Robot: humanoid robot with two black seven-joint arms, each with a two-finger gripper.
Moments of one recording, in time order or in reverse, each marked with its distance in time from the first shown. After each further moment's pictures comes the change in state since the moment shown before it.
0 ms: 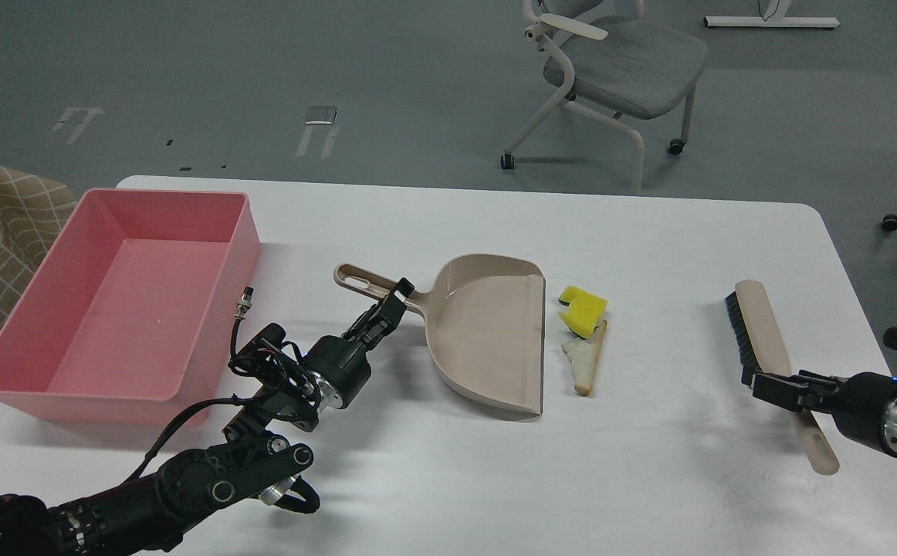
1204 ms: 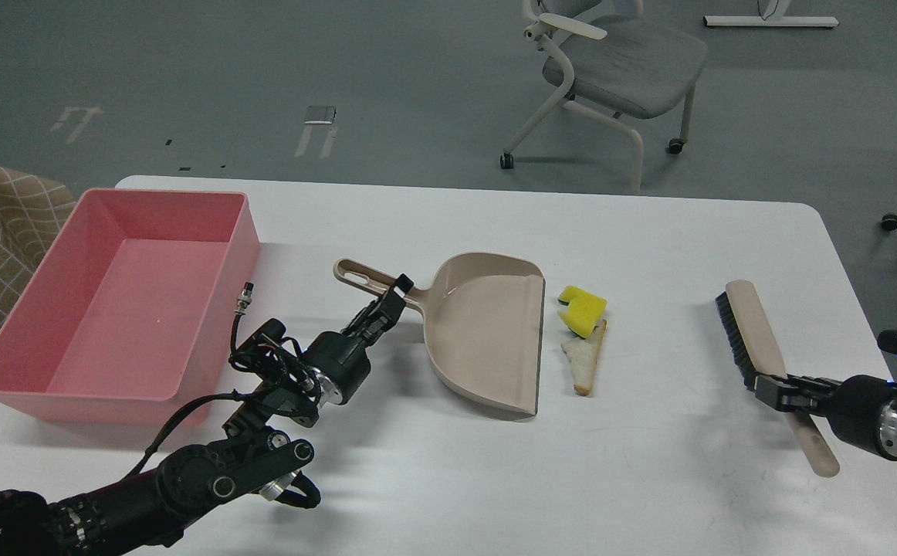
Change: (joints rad) left arm -0.010 0.001 -0.002 0.000 0.000 0.010 0.008; right arm -0.002 -0.001 -0.009 0.015 0.015 0.000 0.005
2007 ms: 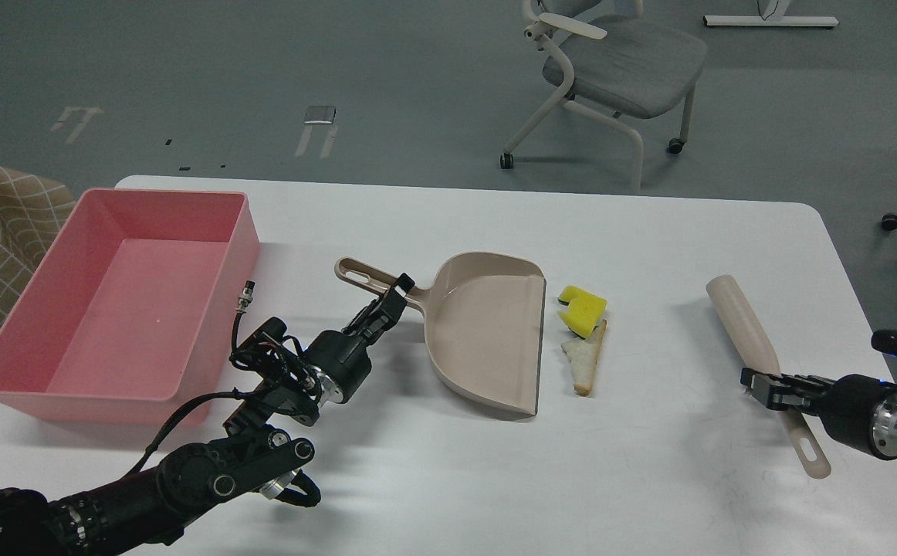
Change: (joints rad) left arm -0.006 -0.001 0.002 0.000 0.000 0.000 0.000; right arm -0.007 0.009 -0.002 0.018 0.007 0.000 -0.007
